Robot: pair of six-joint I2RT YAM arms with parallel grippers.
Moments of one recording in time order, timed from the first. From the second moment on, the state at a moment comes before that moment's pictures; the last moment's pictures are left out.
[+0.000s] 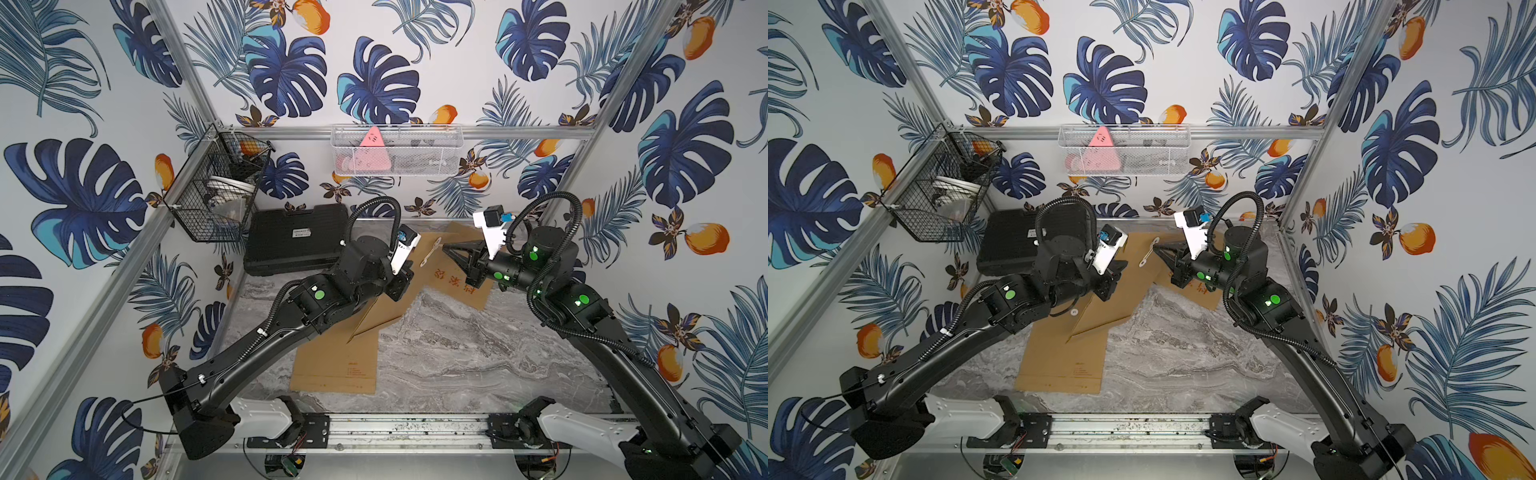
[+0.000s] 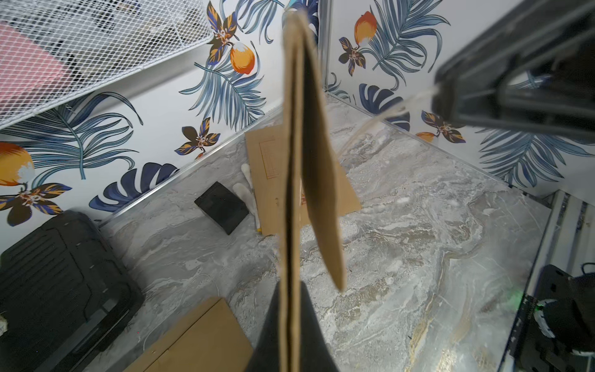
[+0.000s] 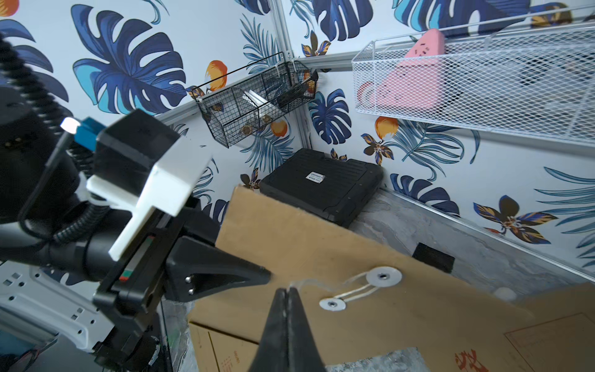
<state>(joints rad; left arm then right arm) -0.79 1.29 1.42 -0.57 -0.10 0.01 0.52 1.08 1.27 -0.34 -0.42 0.16</state>
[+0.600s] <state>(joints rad) -0.79 1.25 1.41 -0.63 0.02 0.11 0.52 1.02 1.24 -0.34 -0.04 0.22</state>
